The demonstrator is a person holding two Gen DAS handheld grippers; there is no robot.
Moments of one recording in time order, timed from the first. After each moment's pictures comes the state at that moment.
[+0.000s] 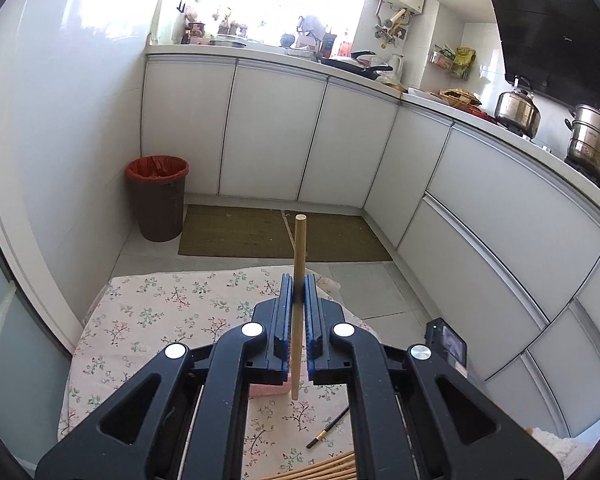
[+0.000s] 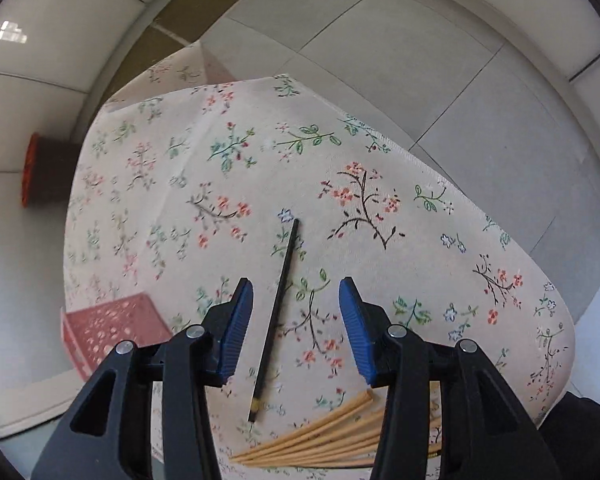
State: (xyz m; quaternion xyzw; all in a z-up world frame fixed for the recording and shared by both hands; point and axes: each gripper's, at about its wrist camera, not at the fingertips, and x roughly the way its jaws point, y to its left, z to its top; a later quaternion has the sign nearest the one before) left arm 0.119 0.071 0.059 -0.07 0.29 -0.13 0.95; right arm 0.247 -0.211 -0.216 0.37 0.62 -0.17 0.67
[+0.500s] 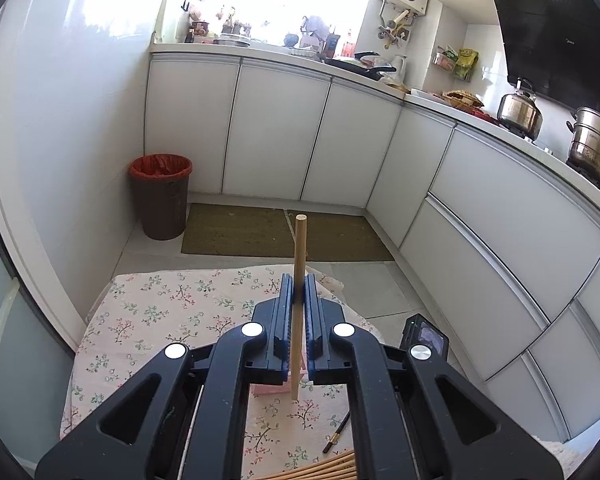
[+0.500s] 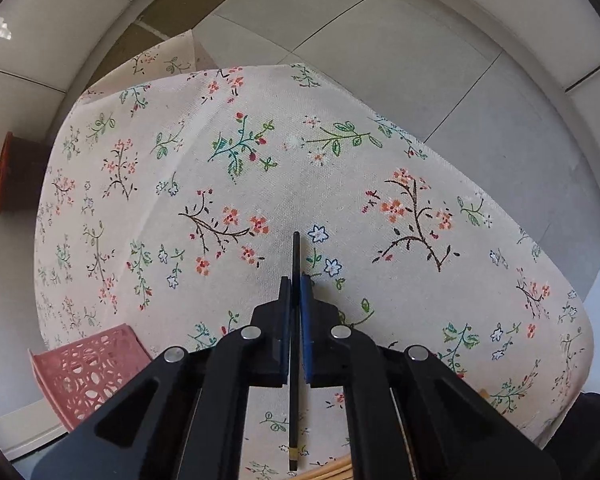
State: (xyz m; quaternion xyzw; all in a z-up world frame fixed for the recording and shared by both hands) left arm 0.114 0.078 0.057 -0.07 0.29 -0.12 0.95; right arm 0.253 -0.200 -0.226 0.35 0.61 -0.17 0.69
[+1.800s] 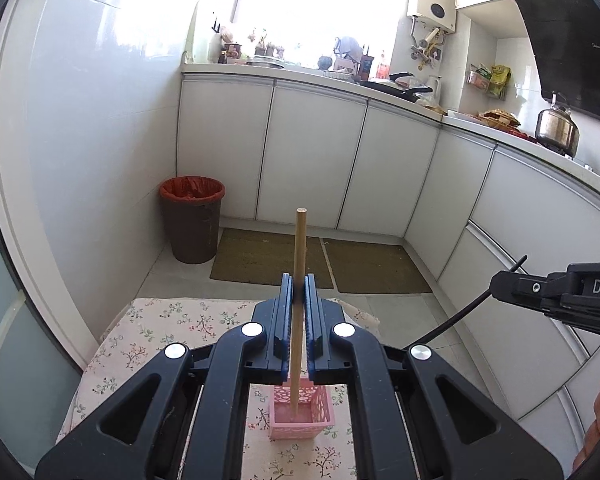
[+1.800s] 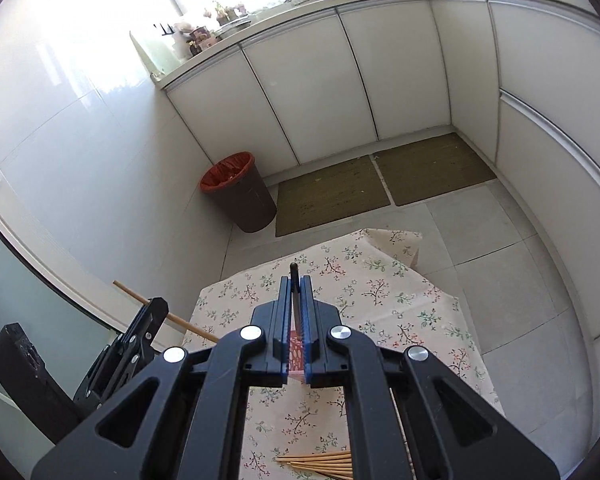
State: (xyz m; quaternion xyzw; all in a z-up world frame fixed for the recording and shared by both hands) left arm 0.158 0.064 0.034 -0.07 0.24 -0.05 0.97; right arm 0.209 -0.091 0.074 0.17 0.38 0.08 0.90
